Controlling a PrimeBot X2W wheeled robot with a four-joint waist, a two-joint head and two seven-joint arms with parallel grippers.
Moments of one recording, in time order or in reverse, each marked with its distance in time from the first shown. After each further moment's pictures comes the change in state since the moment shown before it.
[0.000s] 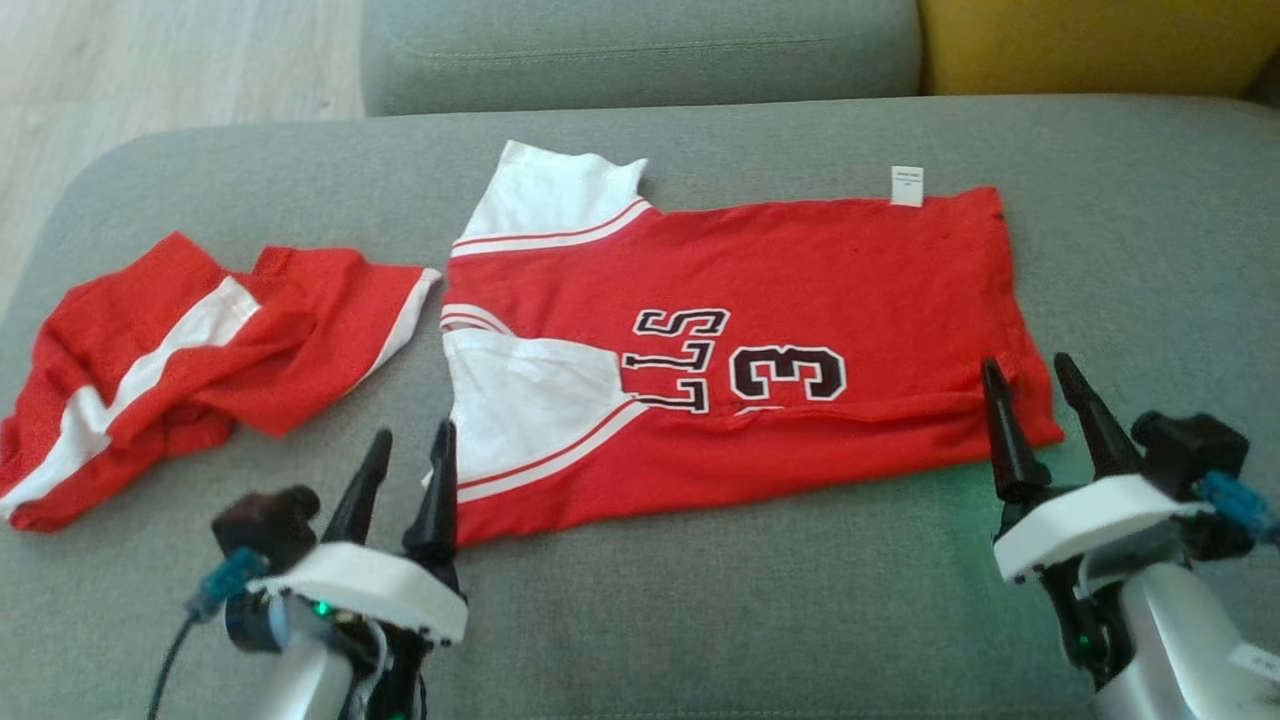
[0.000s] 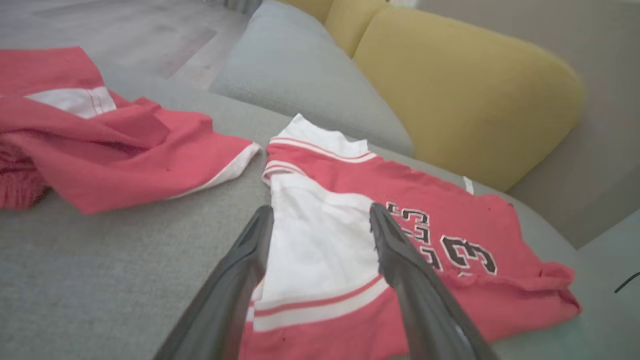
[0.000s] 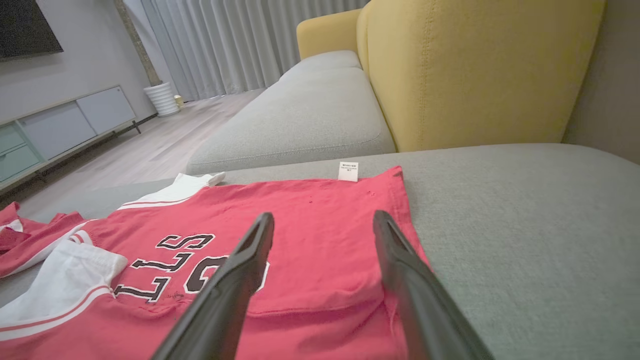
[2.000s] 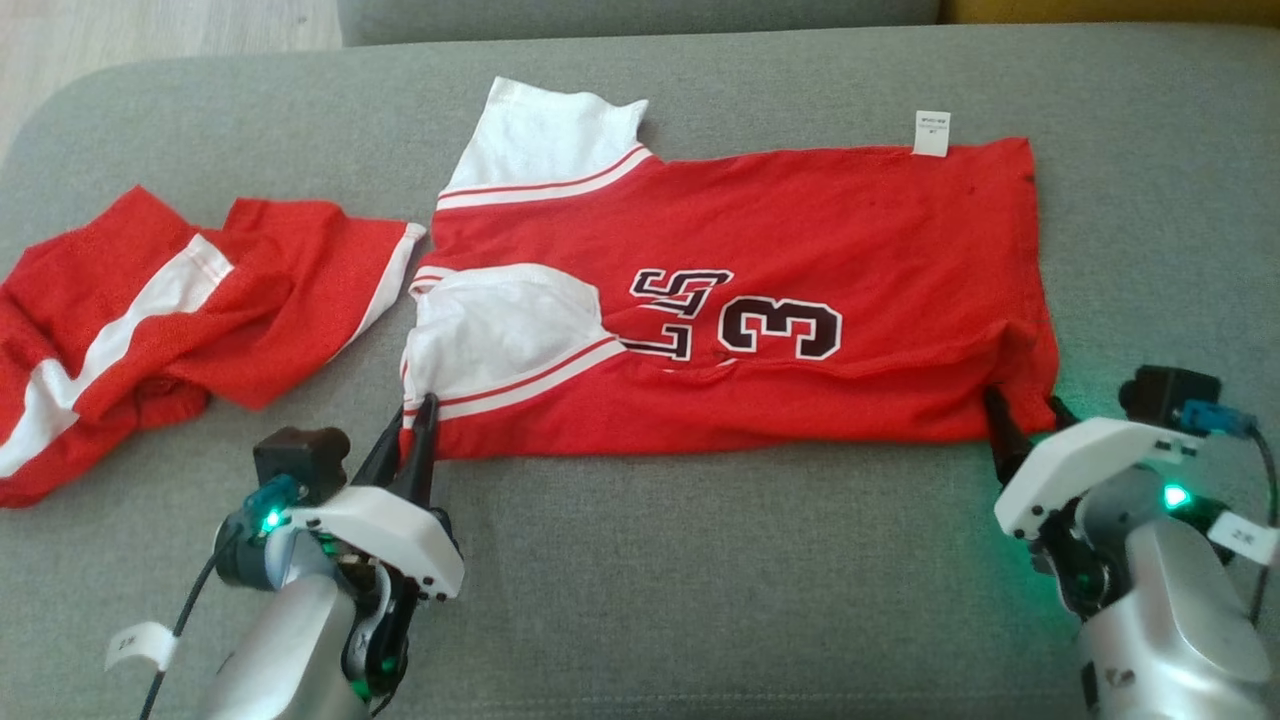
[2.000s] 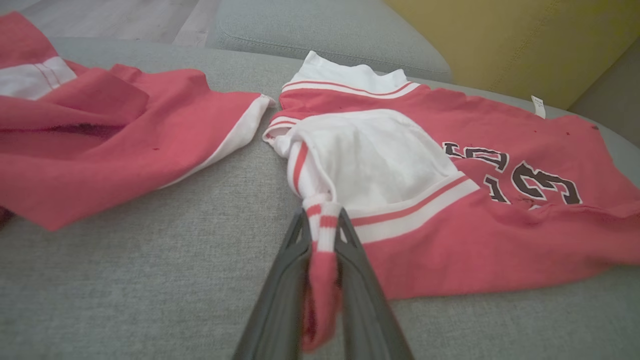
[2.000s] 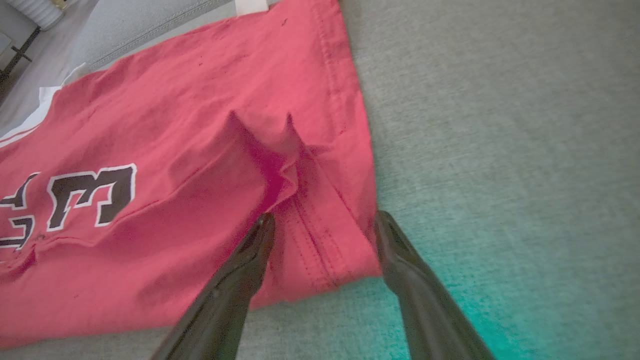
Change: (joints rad) left arm -0.176 0.021 -0.080 0.264 0.129 -0.017 0.010; right arm -0.141 0.129 -0.260 0.217 -0.073 0.000 0.364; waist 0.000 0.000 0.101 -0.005
